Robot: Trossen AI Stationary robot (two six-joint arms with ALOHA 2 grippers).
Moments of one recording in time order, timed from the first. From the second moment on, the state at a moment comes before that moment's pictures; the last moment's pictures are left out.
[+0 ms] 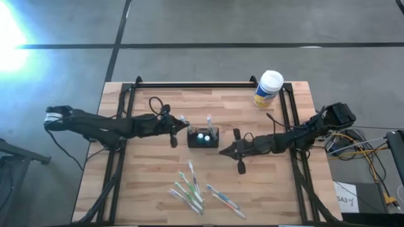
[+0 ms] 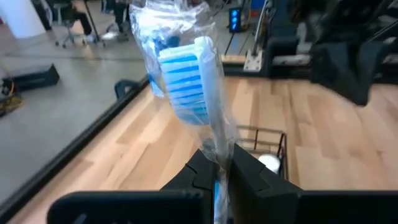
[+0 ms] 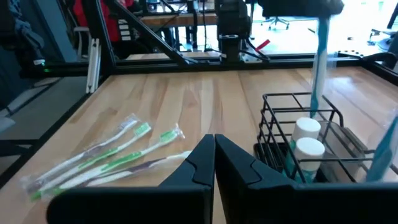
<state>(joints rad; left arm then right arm) 0.01 1.10 0.50 0.40 -0.27 -0.01 0.26 1.46 0.45 0.82 0.19 0.13</state>
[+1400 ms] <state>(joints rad) 0.03 1.22 0.48 0.43 -0.20 -0.09 0.26 1.46 0.46 0.82 0.19 0.13</state>
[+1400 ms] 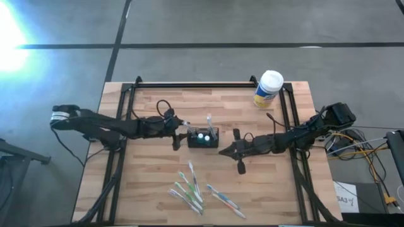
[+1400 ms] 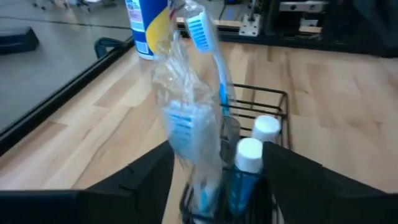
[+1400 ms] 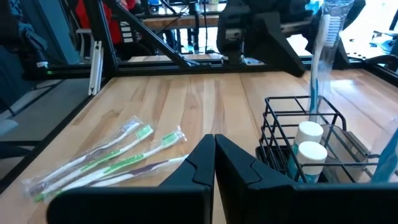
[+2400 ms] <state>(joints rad) -0.11 0.44 0.11 0.30 -0.04 -0.17 0.27 1.49 0.46 0.82 0.18 0.12</state>
